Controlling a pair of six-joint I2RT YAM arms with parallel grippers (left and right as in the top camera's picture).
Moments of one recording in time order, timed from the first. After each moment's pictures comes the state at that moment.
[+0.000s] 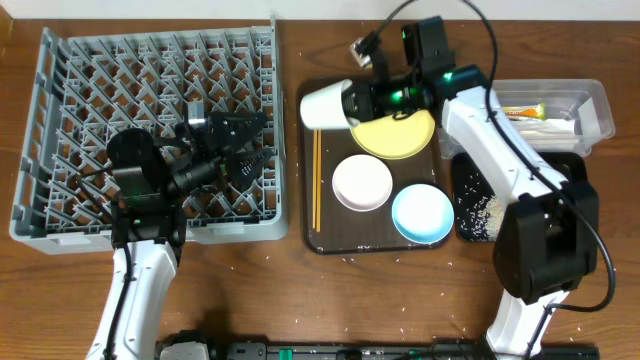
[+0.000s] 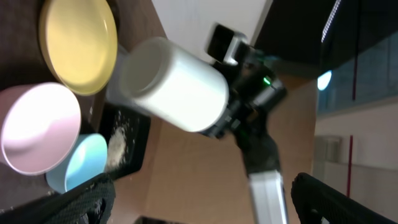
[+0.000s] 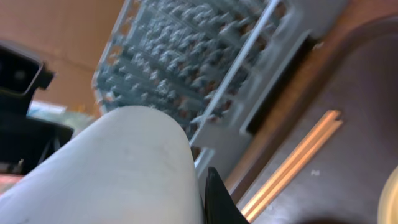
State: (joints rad) left arm 0.11 1.20 0.68 0.29 1.12 -1.46; right arm 0.33 1.99 1.62 -0.53 -0.94 0.18
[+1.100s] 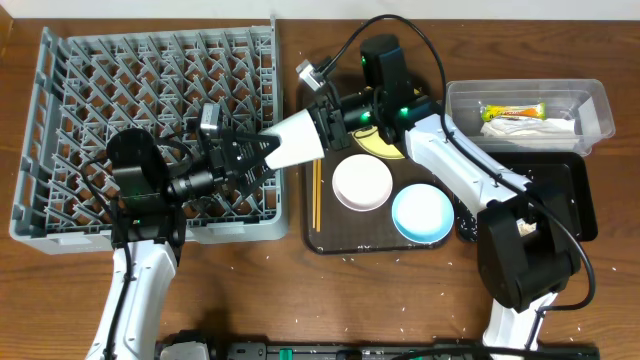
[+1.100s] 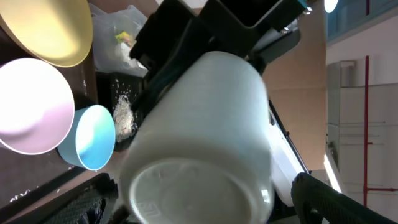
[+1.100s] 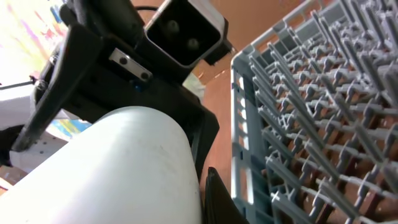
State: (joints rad) left arm 0.12 1.20 0.67 0.27 1.33 -1.24; right arm 0.47 1.99 1.49 0.01 -1.40 0.30
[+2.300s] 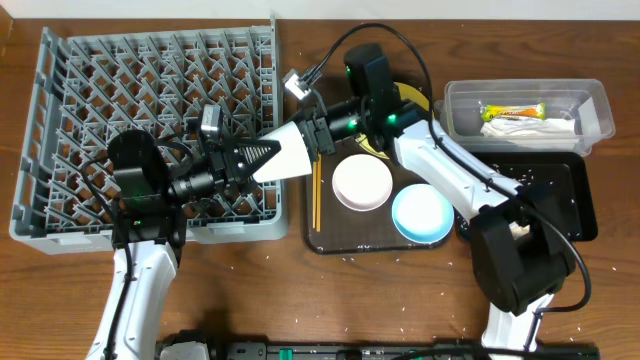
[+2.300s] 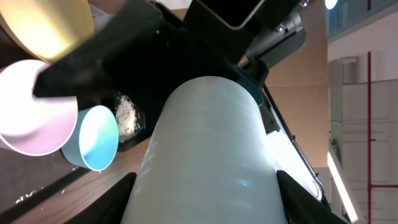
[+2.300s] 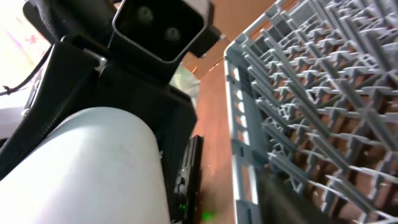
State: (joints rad) left arm 0.11 1.20 0.66 0.28 1.34 -1.22; right arm 0.52 1.99 1.49 -0.04 -1.32 0.33
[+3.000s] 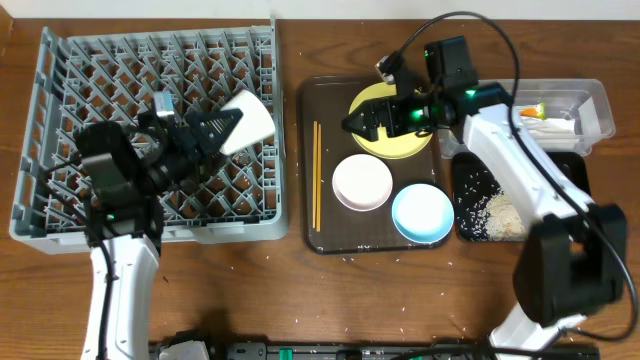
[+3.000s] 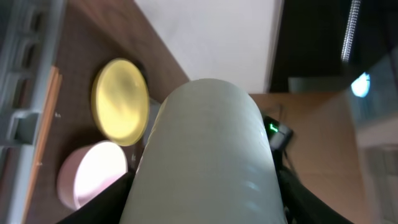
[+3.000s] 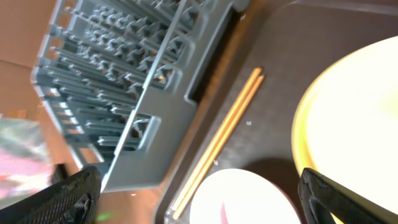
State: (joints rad) left arm 0.23 1.20 0.80 0.01 1.05 -1.08; right arm 0.27 1.83 1.48 -0.63 -0.69 0.10
